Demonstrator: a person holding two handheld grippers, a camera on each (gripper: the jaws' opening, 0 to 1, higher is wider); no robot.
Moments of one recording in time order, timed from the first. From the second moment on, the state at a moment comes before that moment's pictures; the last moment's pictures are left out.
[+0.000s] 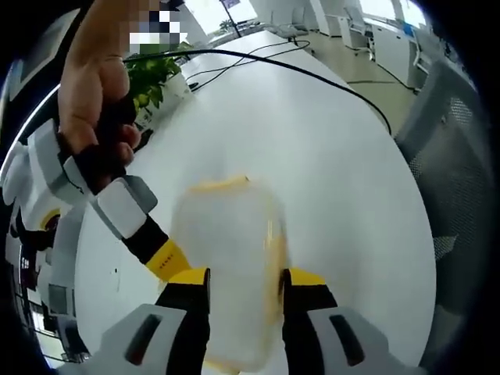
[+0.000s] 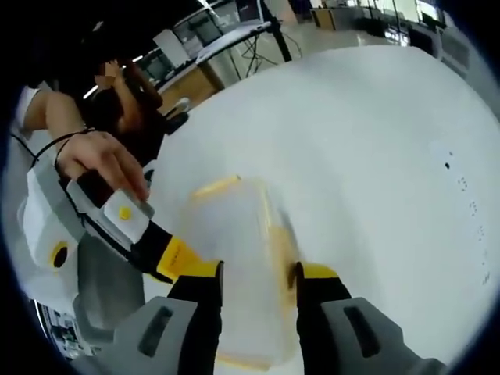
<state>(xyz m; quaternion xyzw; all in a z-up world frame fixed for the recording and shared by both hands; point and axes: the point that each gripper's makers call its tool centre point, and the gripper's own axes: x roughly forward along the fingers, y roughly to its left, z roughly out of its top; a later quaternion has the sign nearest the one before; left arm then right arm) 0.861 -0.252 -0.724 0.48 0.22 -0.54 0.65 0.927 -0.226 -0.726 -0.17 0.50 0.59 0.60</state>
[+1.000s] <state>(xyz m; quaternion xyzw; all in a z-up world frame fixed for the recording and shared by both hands) 0.861 -0.252 -0.723 0.50 0.20 -0.53 0.65 0.904 -0.230 -0.729 -0.16 0.55 0.58 0.58</state>
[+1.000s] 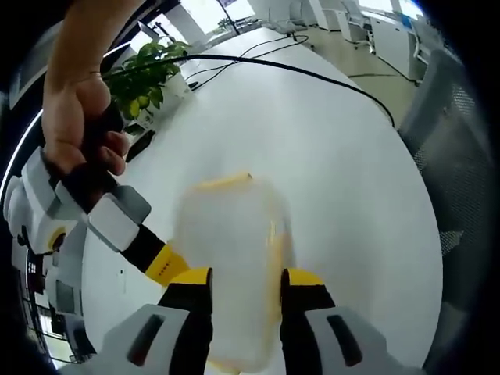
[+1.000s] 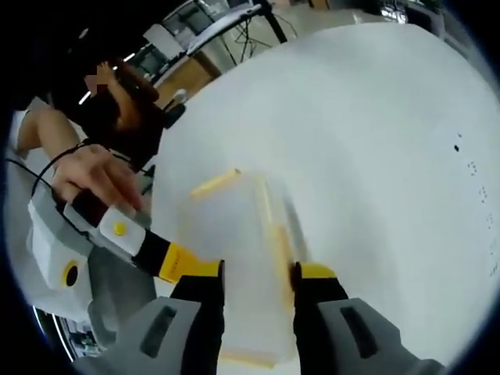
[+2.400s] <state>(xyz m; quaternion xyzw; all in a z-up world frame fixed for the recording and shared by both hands) 0.856 -0.211 -0.695 0.39 0.25 -0.49 0.74 0.897 -0.251 -0.694 -0.17 0.49 0.48 0.70</state>
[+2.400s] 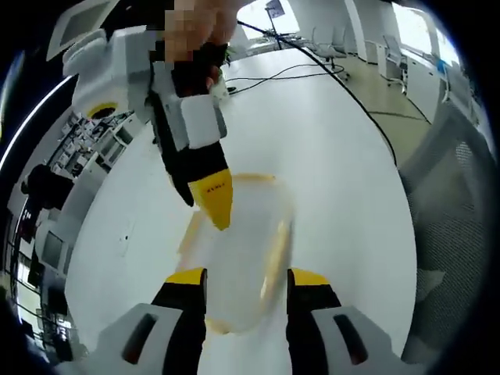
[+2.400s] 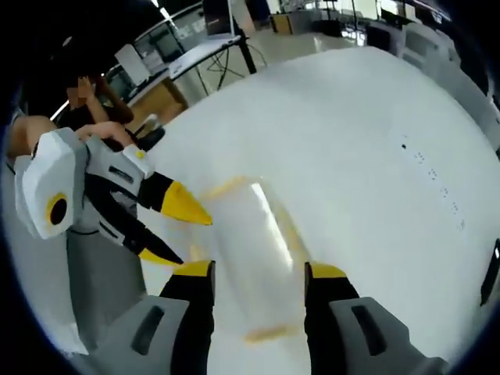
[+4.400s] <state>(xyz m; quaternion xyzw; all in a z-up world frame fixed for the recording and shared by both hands) 0.869 -0.161 -0.727 0.26 0.26 -0.40 0.84 0.840 -0.305 -0.723 -0.12 0.33 0.32 0.88</state>
